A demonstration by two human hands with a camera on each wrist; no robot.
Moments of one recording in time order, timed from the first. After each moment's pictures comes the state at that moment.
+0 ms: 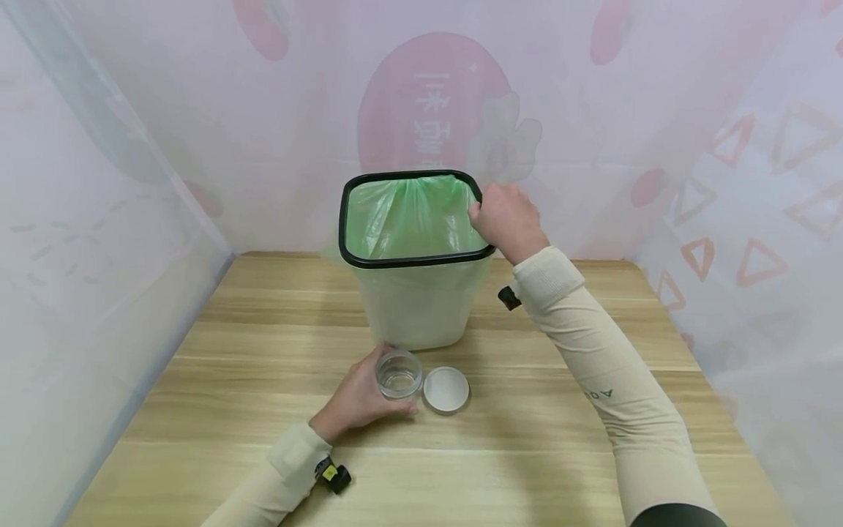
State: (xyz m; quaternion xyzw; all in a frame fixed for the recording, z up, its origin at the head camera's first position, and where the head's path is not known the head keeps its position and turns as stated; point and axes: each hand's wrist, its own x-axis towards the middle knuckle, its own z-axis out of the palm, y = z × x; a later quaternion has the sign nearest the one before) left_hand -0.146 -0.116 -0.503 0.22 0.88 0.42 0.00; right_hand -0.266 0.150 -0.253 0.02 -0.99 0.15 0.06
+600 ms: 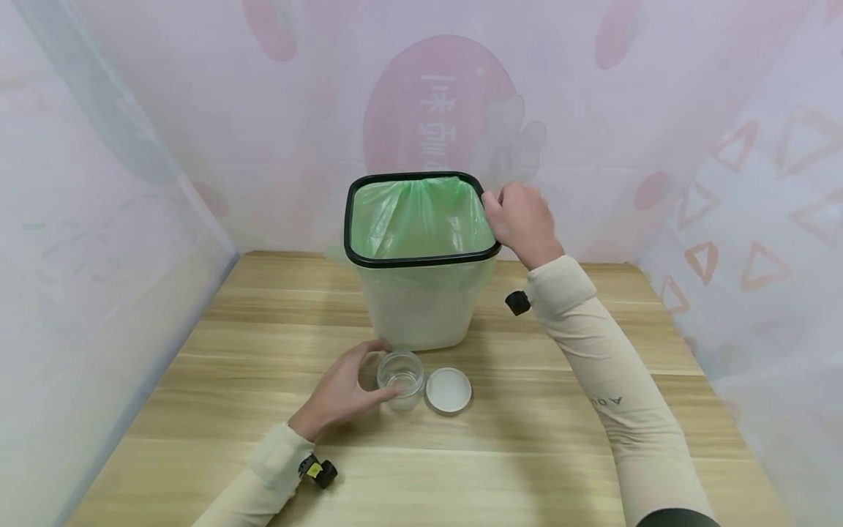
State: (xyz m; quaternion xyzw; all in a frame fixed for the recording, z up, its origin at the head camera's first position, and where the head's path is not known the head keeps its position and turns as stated) left_hand -0.145 -0.136 -0.479 0.17 0.91 0.36 0.00; right_hand -0.270 0.172 -0.261 0.00 -0.96 0.25 0.13
